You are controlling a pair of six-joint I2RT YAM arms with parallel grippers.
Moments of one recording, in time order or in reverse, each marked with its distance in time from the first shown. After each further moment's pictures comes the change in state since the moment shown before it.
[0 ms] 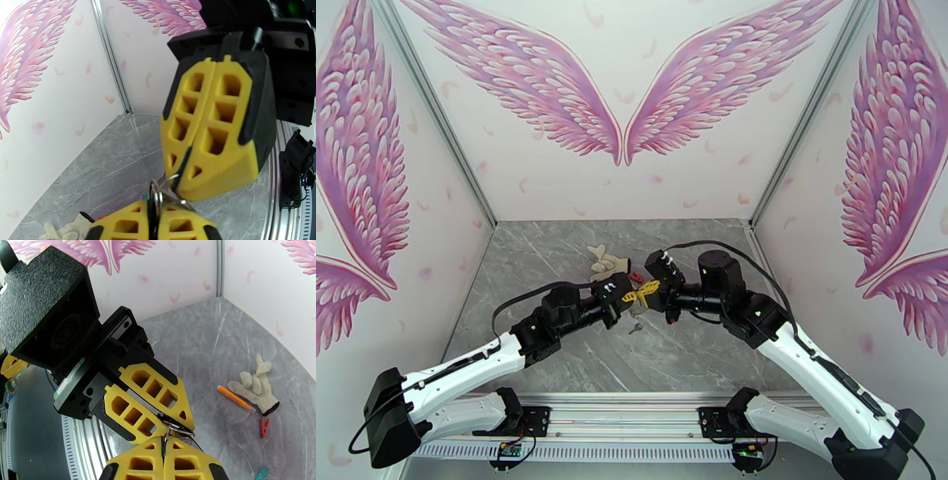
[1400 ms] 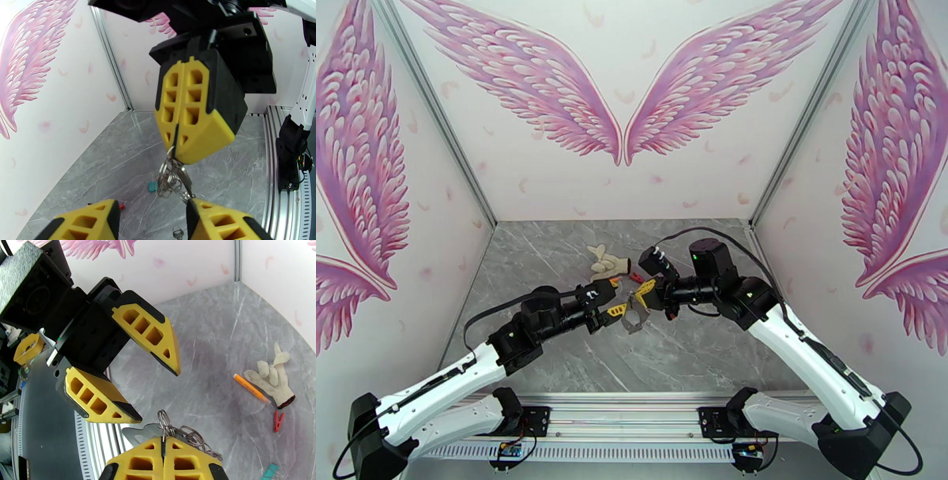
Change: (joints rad) left arm 0.058 -0.162 -0.048 -0.160 0.090 0.096; right arm -0.072 0.119 0.124 -0.162 -0.175 -0.047
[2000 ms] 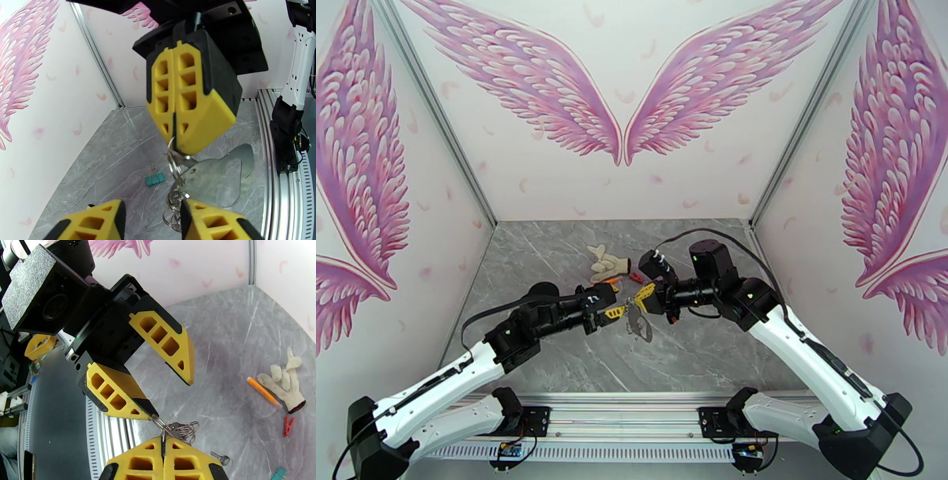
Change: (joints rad) left arm 0.029 0.007 0.041 -0.064 0.103 0.074; right arm 0.000 -0.006 -0.007 -0.008 -0.068 -0.018
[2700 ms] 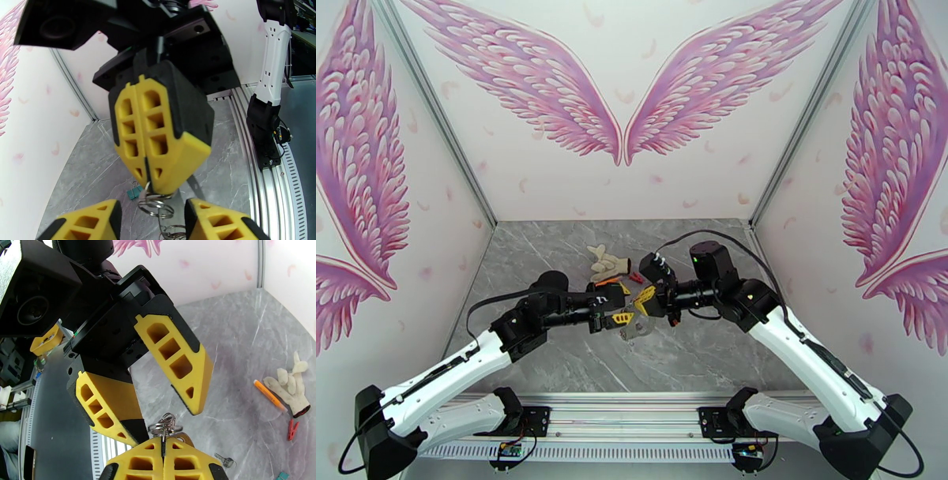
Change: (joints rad) left arm 0.003 0.084 0.105 -0.091 0.192 0.077; right arm -0.004 -0.013 -0.017 0.002 -0.041 -0.026
